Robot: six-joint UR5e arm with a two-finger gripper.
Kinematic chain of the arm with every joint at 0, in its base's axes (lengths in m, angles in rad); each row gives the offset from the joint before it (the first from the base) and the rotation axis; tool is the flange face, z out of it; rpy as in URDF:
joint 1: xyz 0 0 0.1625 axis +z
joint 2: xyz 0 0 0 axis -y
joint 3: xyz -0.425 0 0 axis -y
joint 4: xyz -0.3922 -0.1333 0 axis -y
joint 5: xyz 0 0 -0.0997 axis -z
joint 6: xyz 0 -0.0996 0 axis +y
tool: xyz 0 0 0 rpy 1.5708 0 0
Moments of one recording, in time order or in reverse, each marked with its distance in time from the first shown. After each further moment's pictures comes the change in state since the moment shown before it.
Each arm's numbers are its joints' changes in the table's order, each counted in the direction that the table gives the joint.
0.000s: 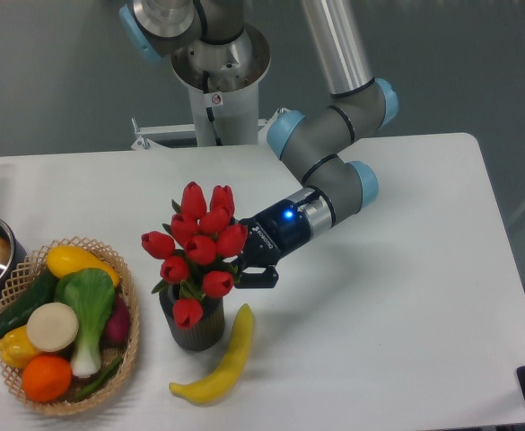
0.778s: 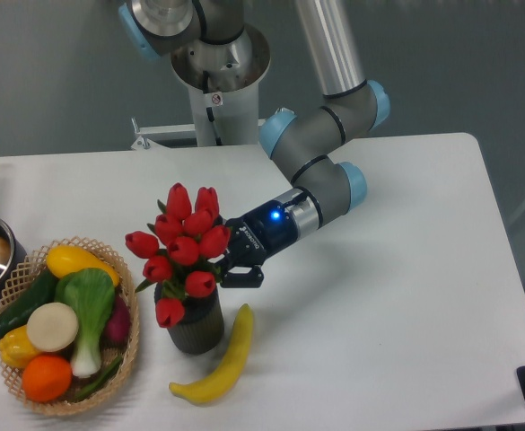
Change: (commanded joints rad) arm -0.031 -0.008 0.003 0.002 0.046 -0.006
